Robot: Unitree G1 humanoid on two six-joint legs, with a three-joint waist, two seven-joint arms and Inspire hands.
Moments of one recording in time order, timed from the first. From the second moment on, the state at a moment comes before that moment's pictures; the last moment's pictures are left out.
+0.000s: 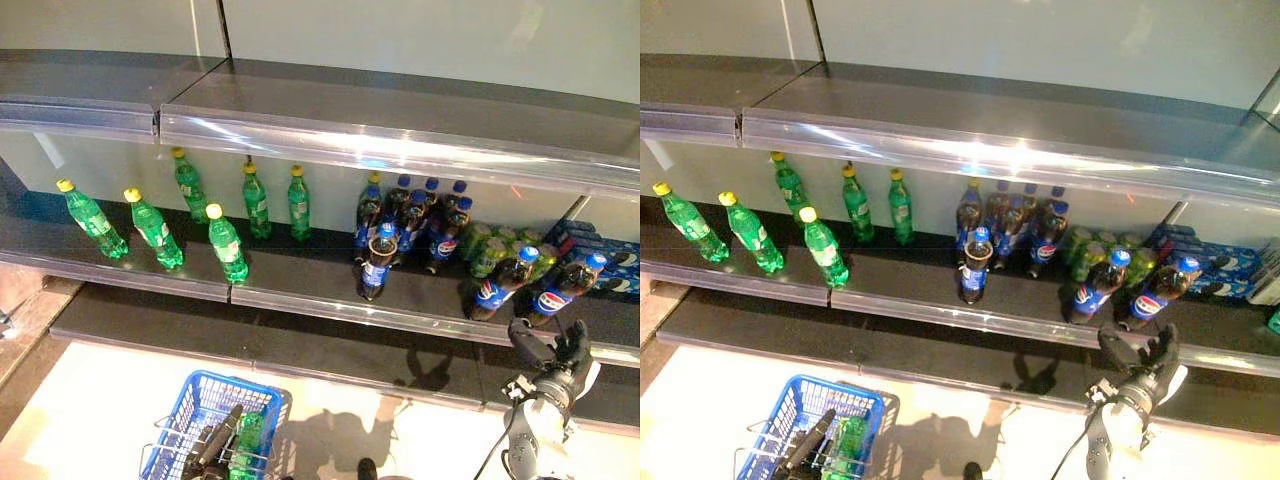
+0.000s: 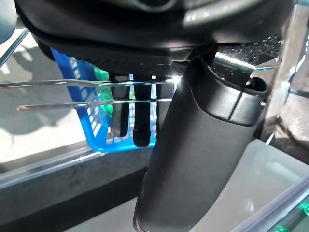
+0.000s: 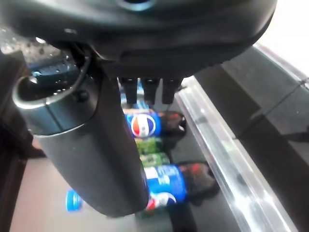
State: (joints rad) left arm 0.19 0.11 0.11 0.86 -1.10 -0.18 0.02; right arm 0.05 -0.28 -0.16 0.40 0.53 -0.27 -0.49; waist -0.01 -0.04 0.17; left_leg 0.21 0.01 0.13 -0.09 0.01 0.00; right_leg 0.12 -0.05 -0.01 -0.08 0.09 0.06
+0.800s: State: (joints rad) left arm 0.20 0.10 0.09 0.86 -1.10 -0.19 0.02; right arm 0.05 -0.27 0.13 0.39 0.38 -0.20 -0.30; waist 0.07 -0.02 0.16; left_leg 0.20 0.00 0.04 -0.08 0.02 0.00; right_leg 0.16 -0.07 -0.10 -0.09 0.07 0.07
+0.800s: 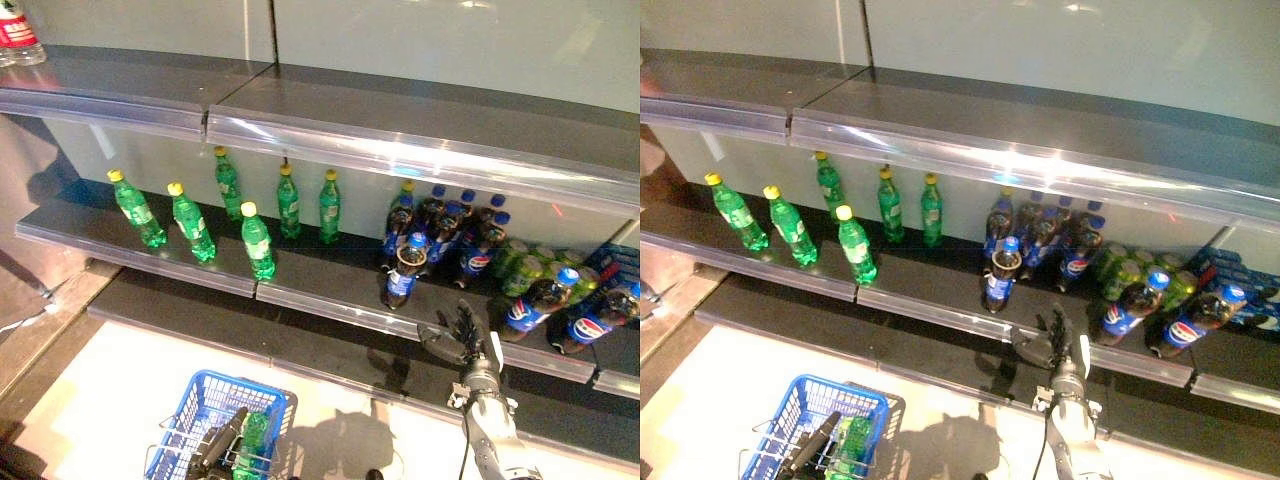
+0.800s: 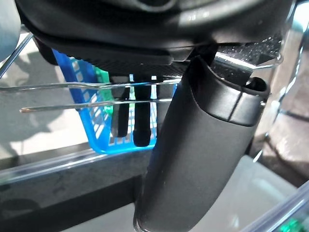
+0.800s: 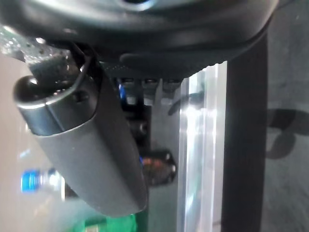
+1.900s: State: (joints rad) left arm 0.05 0.19 0.03 0.91 -1.11 -0.19 0.01; right arm -0.11 -0.29 0.13 0.48 0.44 -0.26 -0.36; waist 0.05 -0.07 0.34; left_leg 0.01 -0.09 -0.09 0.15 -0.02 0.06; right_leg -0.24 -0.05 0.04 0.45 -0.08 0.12
